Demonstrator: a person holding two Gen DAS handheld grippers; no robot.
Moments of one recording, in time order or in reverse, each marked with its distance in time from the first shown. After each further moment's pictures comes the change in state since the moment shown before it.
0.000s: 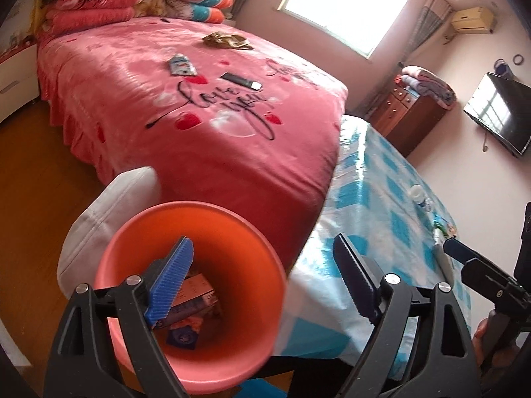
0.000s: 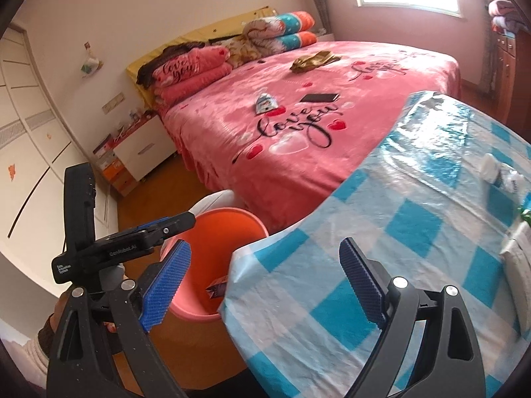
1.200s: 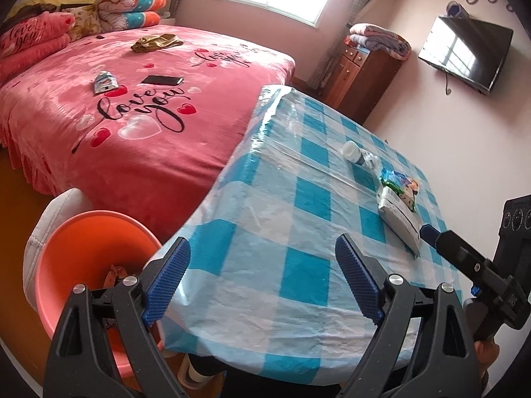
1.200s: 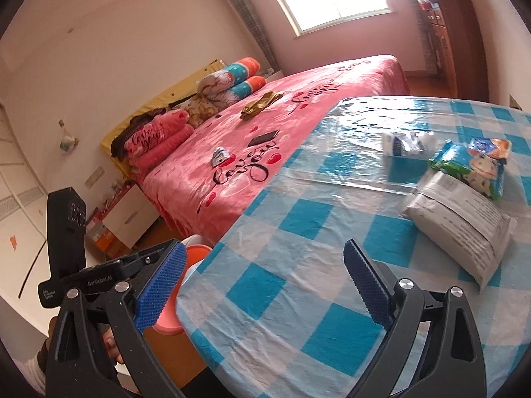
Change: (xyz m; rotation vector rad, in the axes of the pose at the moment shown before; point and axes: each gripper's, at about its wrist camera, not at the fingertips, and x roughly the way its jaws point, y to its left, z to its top) left arm 0.014 -0.139 -0.020 0.220 0.082 -0.084; right arm -0.086 -0.104 -0.052 0.254 -0.219 -0.041
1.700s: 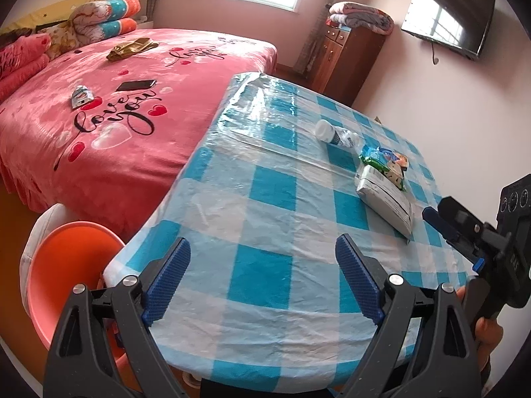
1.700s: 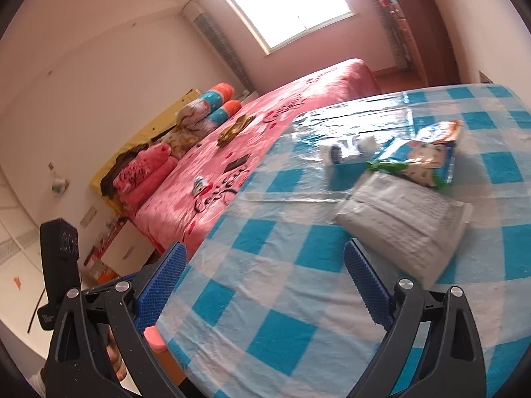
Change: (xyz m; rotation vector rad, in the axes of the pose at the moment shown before) left arm 0.017 -0.057 -0.002 0.107 0.044 0.009; right arm -0.034 -0.074 0.000 0.147 -0.097 -0.029
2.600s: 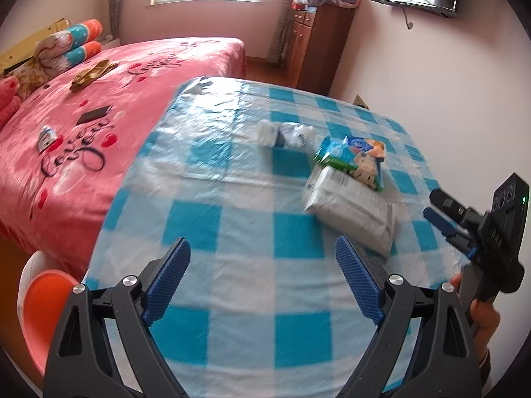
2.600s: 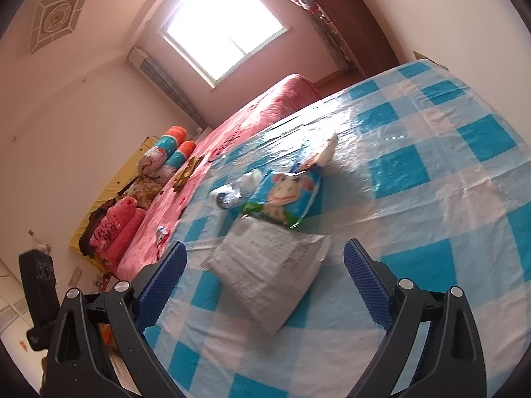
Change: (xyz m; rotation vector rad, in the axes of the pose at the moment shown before) left arm 0.053 -0.099 0.037 0.163 0.032 -0.008; right arm -0.035 -0.133 0.018 0.213 -0.113 -0.099
